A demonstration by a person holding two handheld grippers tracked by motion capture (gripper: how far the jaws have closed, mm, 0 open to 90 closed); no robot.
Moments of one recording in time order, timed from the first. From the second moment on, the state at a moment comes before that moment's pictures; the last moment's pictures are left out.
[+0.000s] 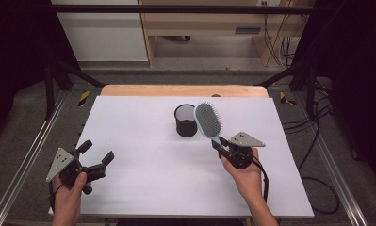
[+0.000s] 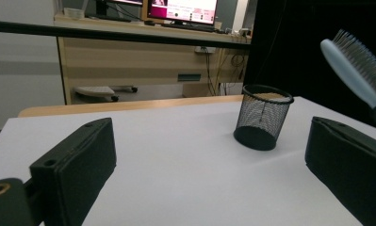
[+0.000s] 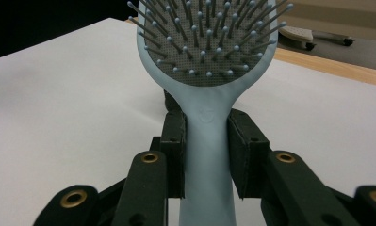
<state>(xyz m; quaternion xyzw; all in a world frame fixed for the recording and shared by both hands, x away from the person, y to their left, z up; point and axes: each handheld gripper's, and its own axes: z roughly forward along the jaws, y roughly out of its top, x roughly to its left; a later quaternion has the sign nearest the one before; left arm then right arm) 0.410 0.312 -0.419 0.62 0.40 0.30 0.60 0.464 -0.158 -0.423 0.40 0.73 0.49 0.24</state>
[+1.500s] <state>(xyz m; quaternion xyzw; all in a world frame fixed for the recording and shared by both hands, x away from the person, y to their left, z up) 0.481 0.124 -0.370 0.65 0.35 0.12 0.66 0.447 -0.121 -0.419 0.34 0.72 0.55 0.24</state>
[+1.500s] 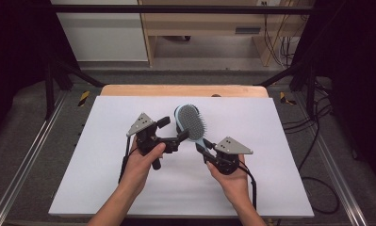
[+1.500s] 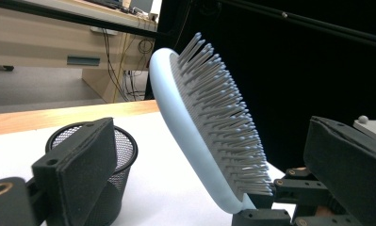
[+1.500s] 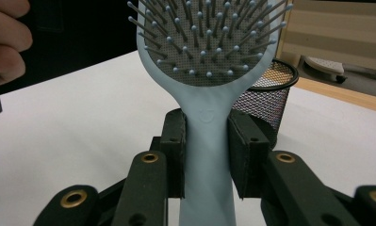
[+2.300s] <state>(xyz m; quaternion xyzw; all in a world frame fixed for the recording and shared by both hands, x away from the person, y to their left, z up) 0.490 0.104 -0.366 0.63 0.38 0.07 0.68 0.441 -0.114 -0.417 0.33 0.72 0.56 0.25</state>
